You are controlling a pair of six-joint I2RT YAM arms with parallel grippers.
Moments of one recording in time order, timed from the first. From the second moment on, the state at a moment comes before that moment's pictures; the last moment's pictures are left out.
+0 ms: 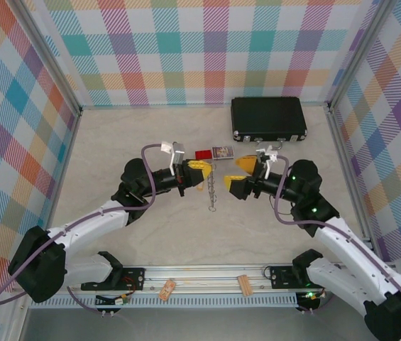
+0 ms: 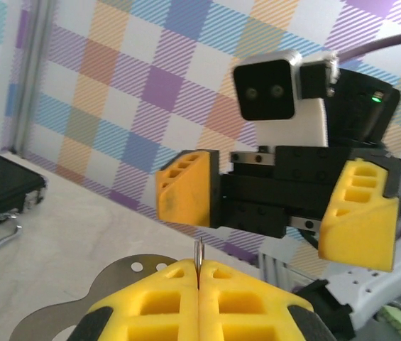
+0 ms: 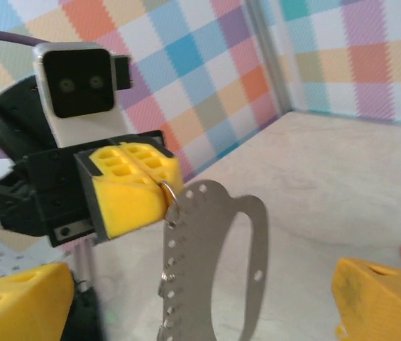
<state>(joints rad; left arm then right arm) -0.65 1.19 0.67 0.68 0.65 -0.44 0.51 0.81 0.65 0.10 -0.59 0.36</state>
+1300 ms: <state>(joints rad) -0.82 1.11 0.62 0.44 -0.18 0.03 0.51 0.80 0.59 0.03 -0.40 0.36</state>
